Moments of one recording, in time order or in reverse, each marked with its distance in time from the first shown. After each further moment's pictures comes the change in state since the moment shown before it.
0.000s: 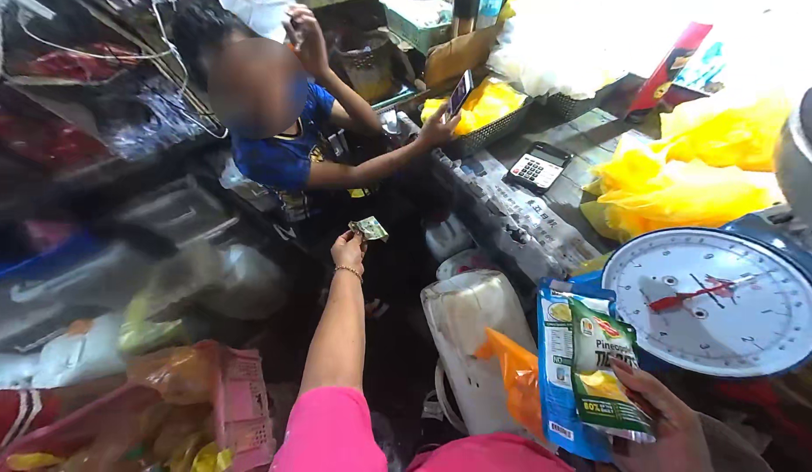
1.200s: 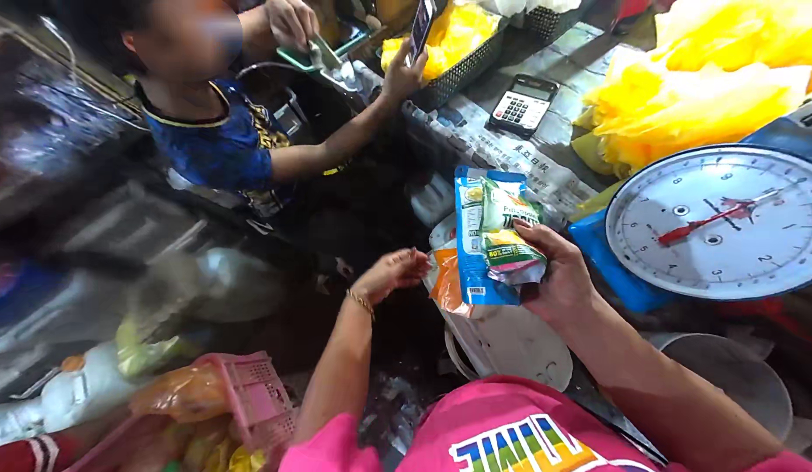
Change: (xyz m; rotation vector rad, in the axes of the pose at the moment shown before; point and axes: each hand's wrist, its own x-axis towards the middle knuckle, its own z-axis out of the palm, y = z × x) left_hand -0.091 -0.020 -0.014 0.356 -1.107 -0.132; right_hand 0.099 0.026 0.092 0.028 -0.197 0.060
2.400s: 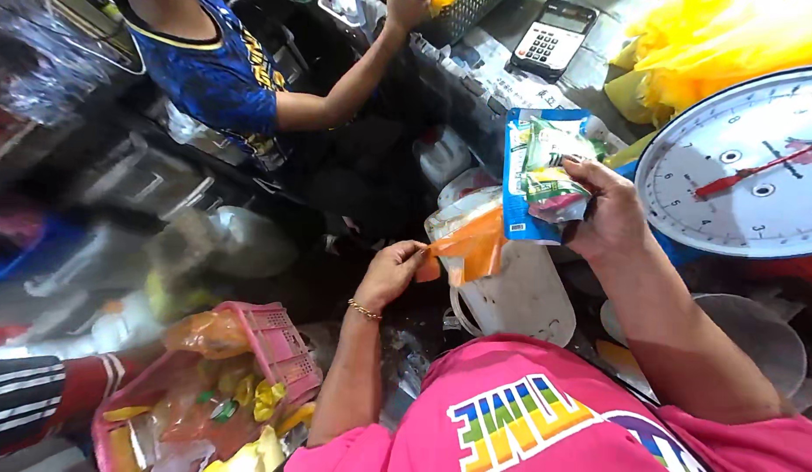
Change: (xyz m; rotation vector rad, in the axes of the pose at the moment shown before) left_hand -0.079 -0.003 0.045 0.465 0.243 0.117; right_hand 0.009 -0.023 -0.035 -0.174 0.165 -0.074
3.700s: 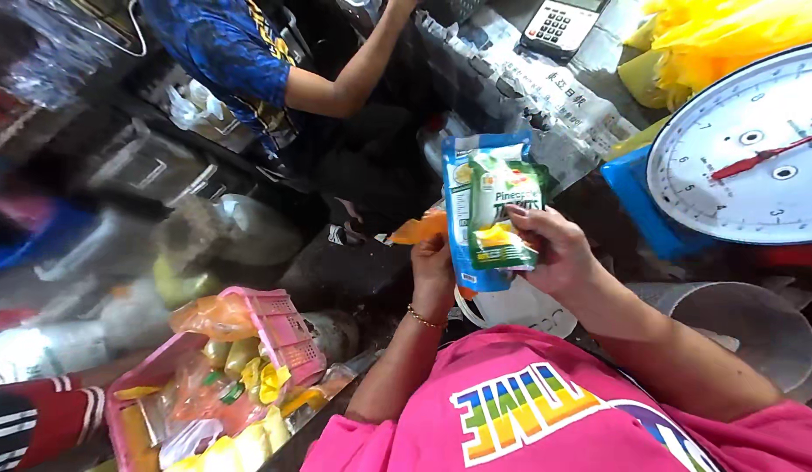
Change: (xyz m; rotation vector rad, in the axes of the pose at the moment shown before) left_hand -0.017 0.053 0.086 -1.008 0.447 0.030; right_hand -0.045 0.053 0.023 0.091 -0.306 0.138
